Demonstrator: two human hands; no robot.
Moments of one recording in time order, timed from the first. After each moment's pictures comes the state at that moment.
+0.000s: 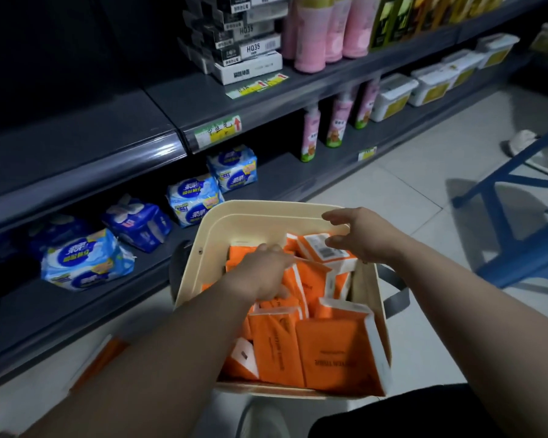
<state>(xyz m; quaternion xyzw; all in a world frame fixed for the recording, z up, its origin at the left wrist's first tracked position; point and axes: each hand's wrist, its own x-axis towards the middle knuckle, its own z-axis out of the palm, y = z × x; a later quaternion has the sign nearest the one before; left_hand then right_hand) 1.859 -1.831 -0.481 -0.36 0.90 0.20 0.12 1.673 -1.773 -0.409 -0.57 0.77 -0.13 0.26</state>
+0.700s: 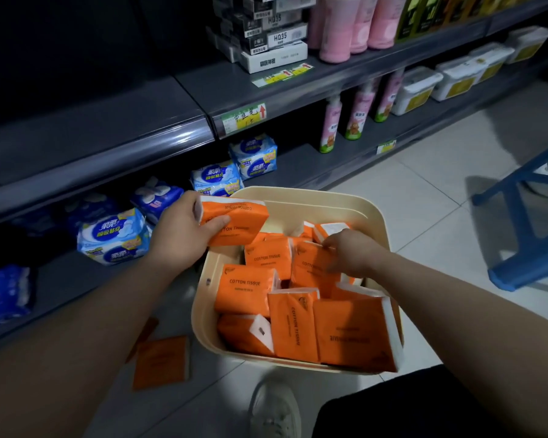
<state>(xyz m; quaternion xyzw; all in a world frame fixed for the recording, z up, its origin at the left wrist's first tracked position) 1.988 -1.848 -0.425 -0.59 0.71 0.27 -0.28 1.711 -1.768 -0.455 -0.60 0.75 0.06 0.27</state>
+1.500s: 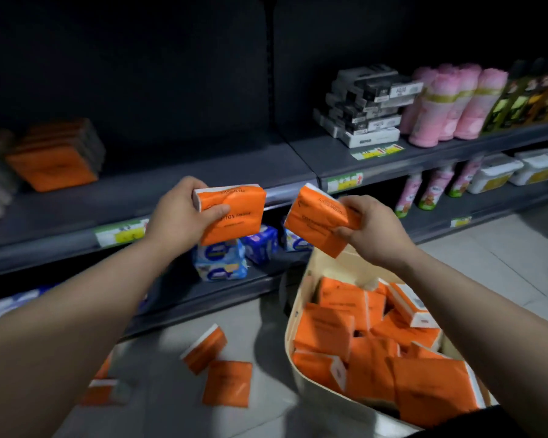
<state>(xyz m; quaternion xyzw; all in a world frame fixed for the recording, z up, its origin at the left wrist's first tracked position) 2.146 -1.857 -0.315 -0.63 0.66 0.17 -0.36 1.843 -1.815 -0.321 -0.69 0.65 -0.28 0.13</state>
